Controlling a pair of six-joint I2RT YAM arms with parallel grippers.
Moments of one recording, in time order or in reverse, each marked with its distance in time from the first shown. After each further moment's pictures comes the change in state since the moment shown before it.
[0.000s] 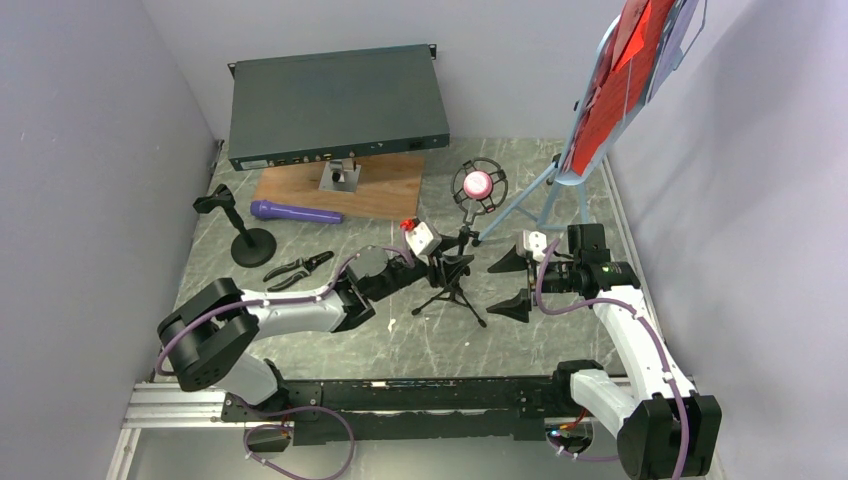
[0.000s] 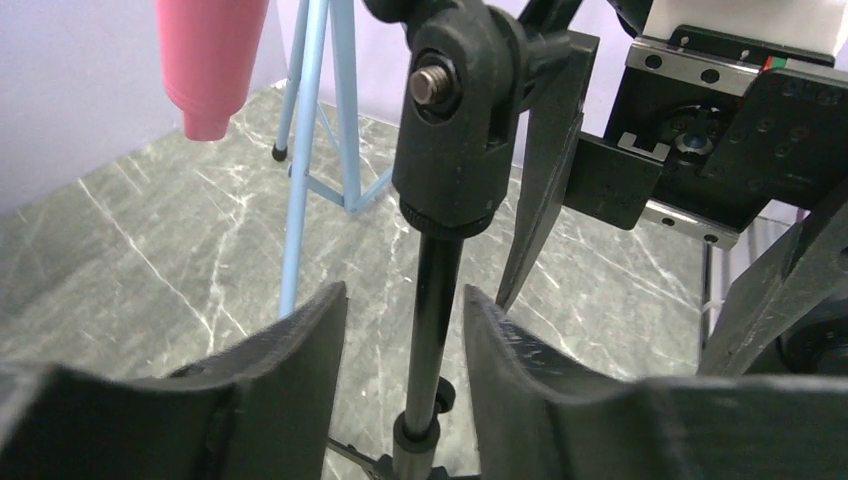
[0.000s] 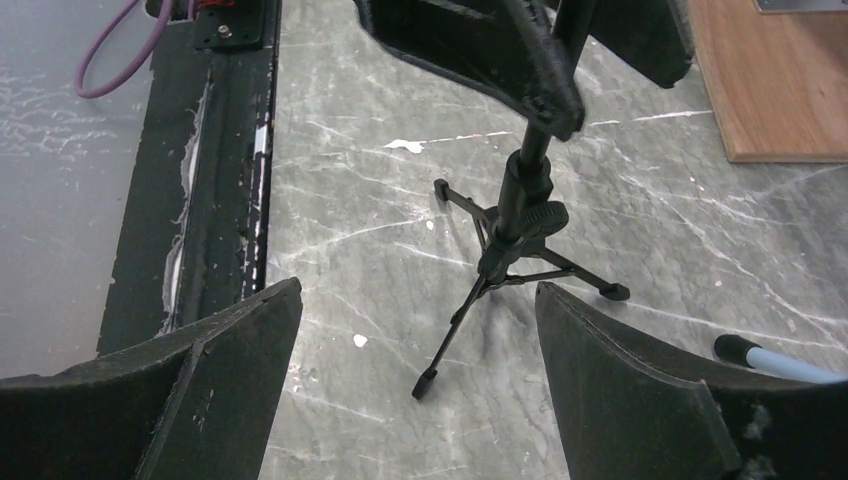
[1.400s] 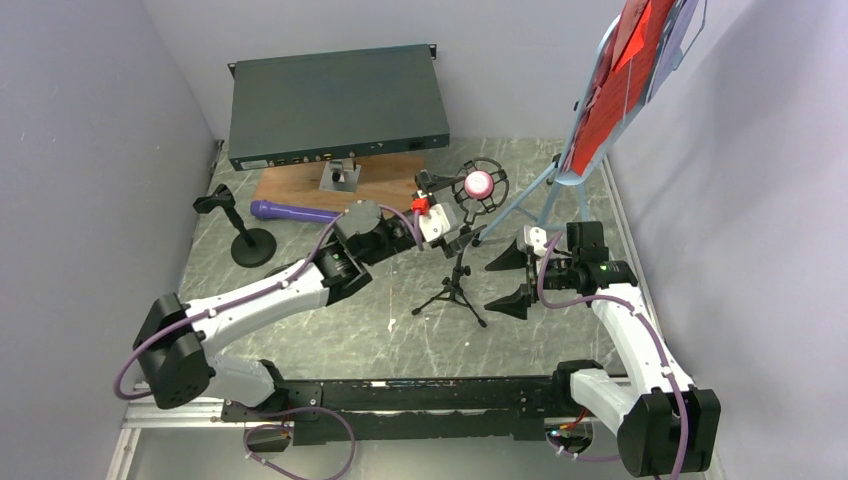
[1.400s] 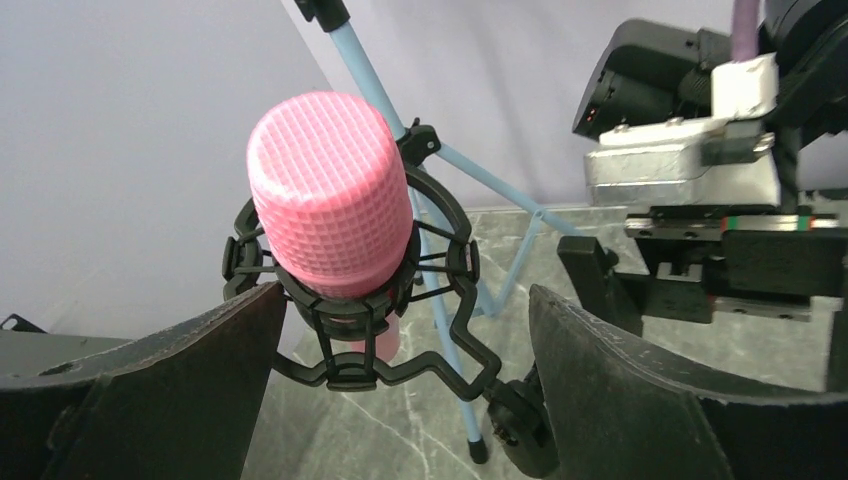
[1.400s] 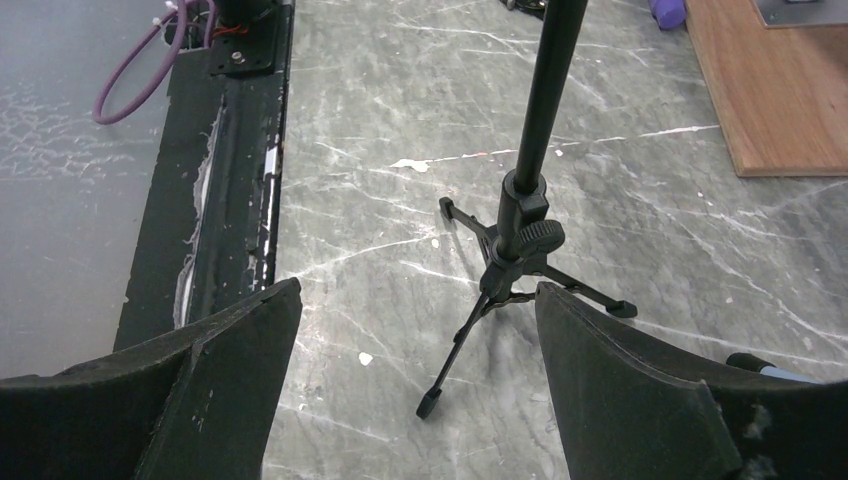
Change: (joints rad) left arm 0.029 -0.165 0.366 -0.477 0.108 0.452; right arm 0.006 0.020 -0.008 0.080 -0.042 0.087
